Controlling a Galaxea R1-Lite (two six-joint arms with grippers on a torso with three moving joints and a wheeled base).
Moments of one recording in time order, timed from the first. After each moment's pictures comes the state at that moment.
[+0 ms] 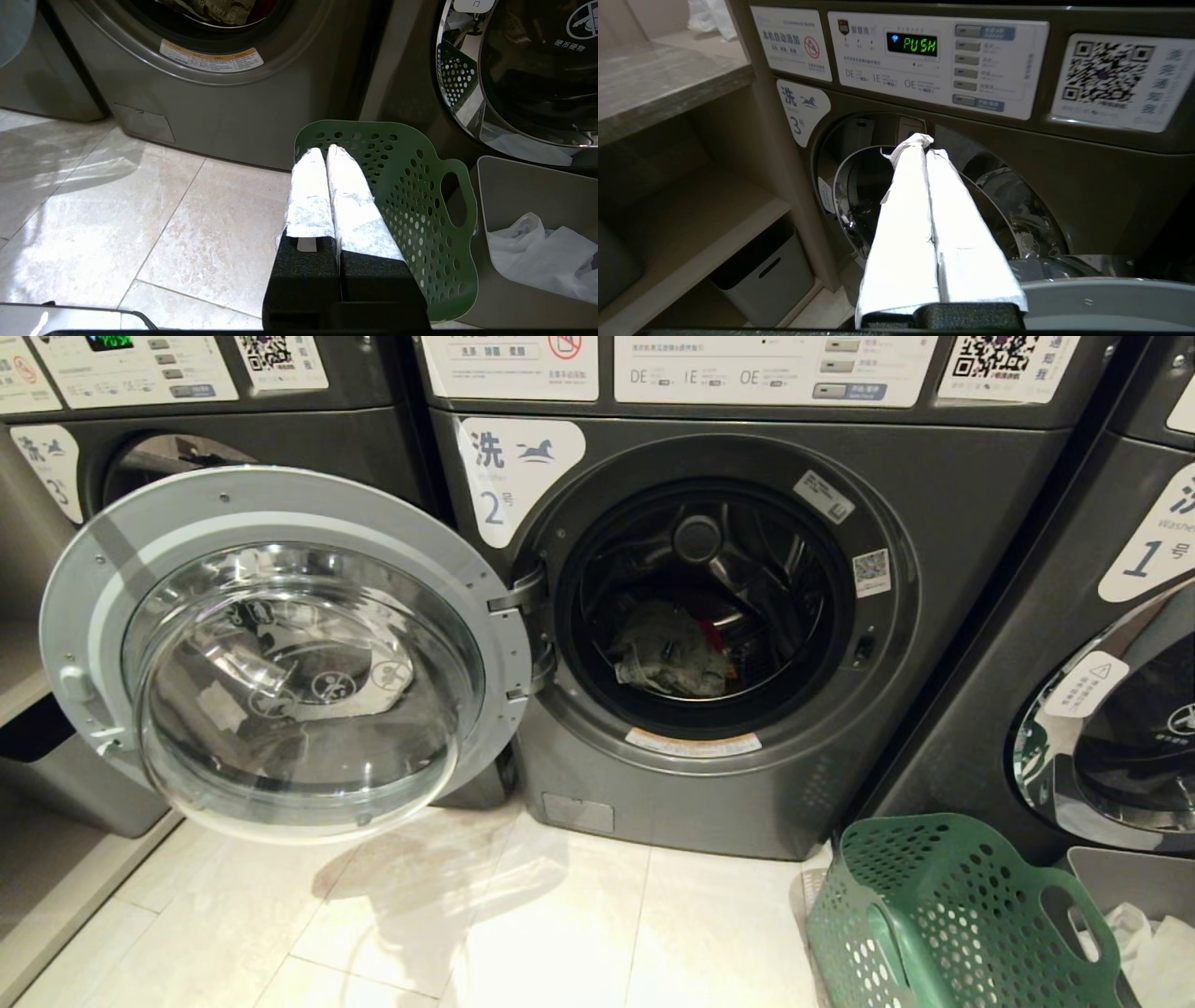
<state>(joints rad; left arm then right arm) 0.33 1.72 -1.87 -0.13 -0.03 0.05 0.00 0.00 0.00 0.00 0.01 -0.07</state>
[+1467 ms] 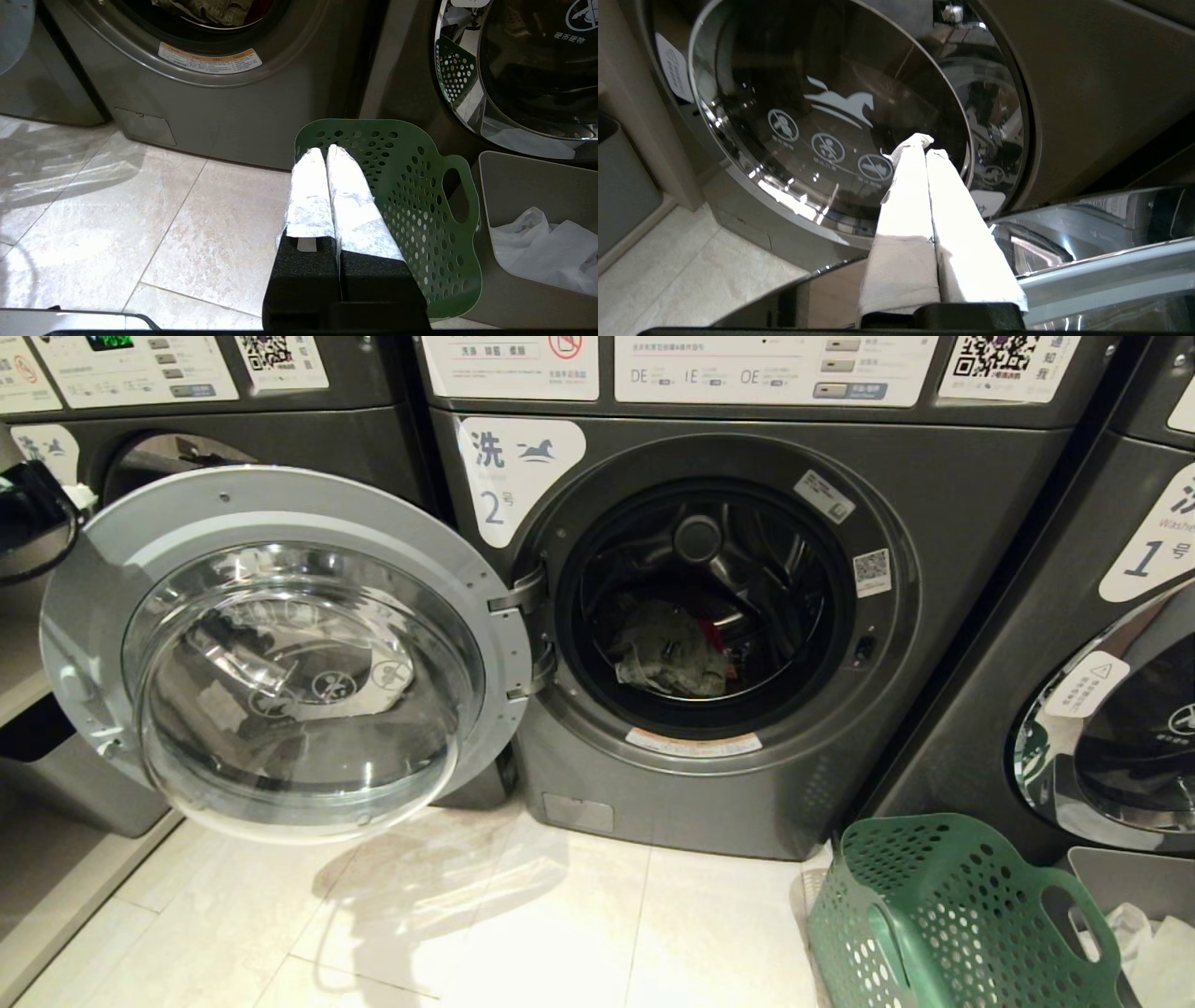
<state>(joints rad) 0.45 1.99 -1.88 -0.15 -0.41 -0.24 0.00 0.00 0.00 0.00 0.00 -0.05</state>
